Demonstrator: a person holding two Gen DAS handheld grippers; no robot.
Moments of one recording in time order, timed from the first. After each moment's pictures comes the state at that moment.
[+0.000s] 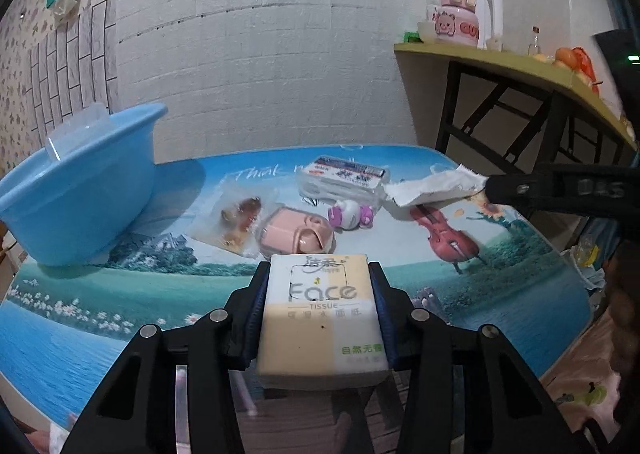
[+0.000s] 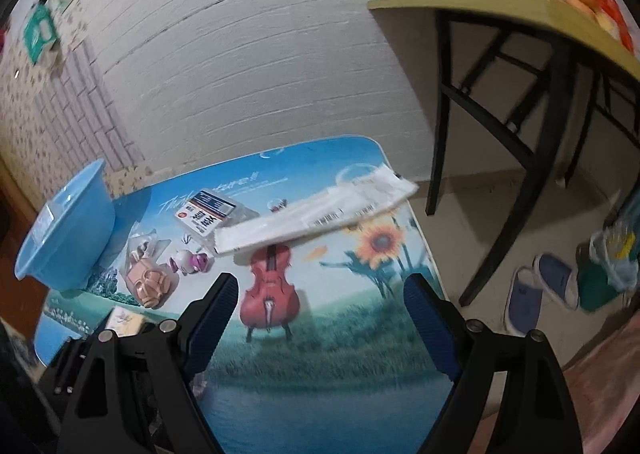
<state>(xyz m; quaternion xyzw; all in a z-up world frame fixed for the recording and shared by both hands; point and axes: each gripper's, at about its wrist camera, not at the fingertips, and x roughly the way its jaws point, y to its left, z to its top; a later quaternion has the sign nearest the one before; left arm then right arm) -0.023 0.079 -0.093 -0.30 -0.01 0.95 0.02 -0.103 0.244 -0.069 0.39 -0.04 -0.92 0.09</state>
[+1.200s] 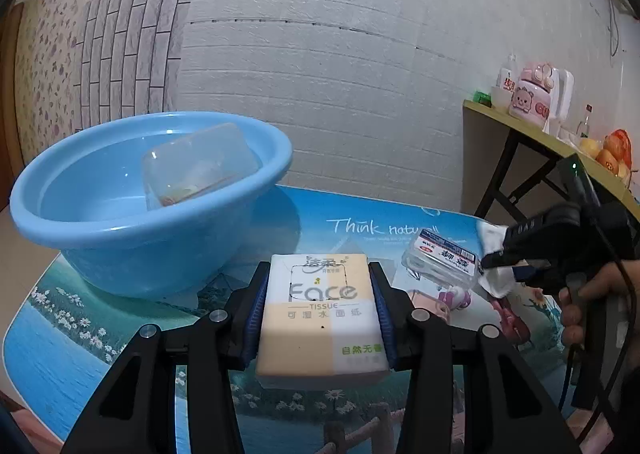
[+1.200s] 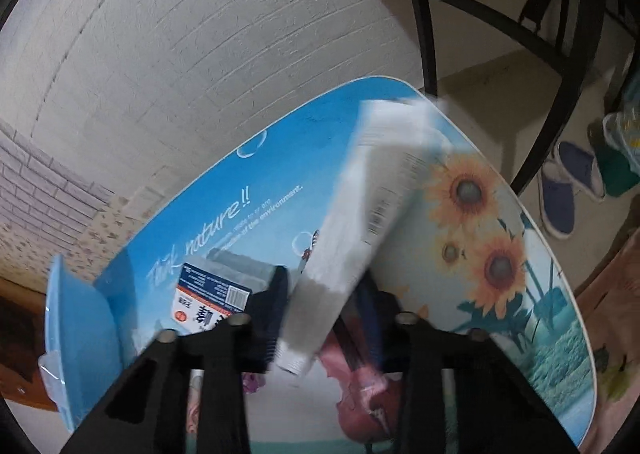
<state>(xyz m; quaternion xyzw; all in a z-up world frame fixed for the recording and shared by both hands) -0.041 -0.017 -0.065 -0.27 -0.11 0.96 -0.05 -0.218 0.211 -0.102 0.52 -0.21 -0.83 0.01</state>
